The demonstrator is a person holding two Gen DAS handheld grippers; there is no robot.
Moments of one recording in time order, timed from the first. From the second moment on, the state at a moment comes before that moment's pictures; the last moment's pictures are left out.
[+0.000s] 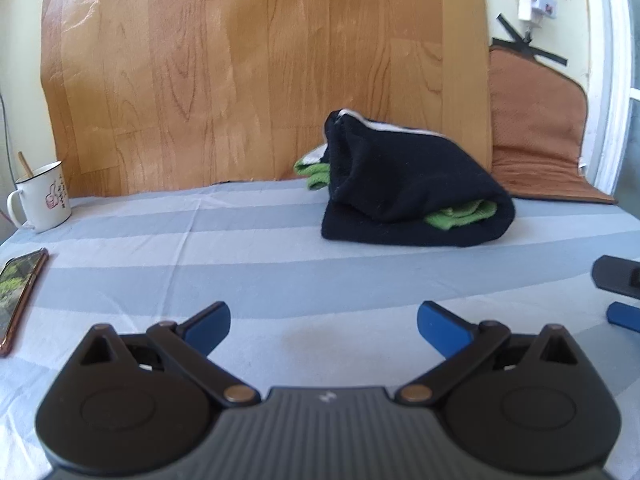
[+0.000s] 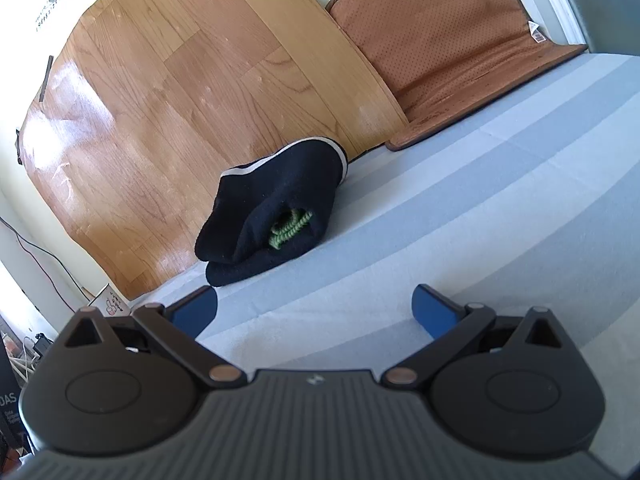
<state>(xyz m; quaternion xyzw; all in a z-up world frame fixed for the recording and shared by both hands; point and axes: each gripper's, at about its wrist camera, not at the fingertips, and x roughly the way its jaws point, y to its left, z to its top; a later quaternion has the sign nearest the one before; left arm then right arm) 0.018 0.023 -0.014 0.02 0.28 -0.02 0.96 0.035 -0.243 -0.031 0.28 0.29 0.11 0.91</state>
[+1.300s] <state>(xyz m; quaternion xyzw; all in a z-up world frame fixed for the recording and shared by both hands) 0.022 0.030 -0.015 0.02 0.31 0.00 0.95 0.035 -0.242 -0.030 0.28 0.29 0.11 0.91</state>
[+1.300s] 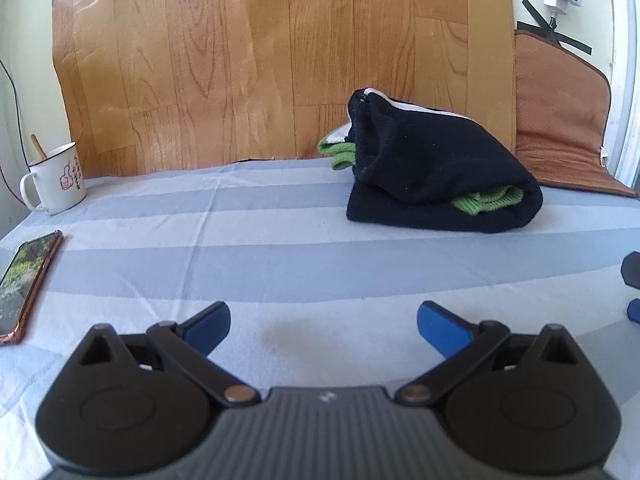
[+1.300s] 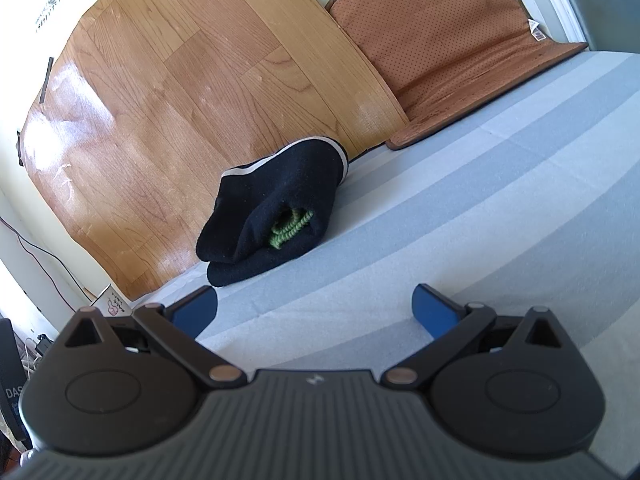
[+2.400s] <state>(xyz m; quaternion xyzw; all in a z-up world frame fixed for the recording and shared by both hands) 0.022 0.028 -0.017 0.04 0.31 0.01 0.95 0.036 -0.242 -0.030 0.28 0.29 0.11 0.91</state>
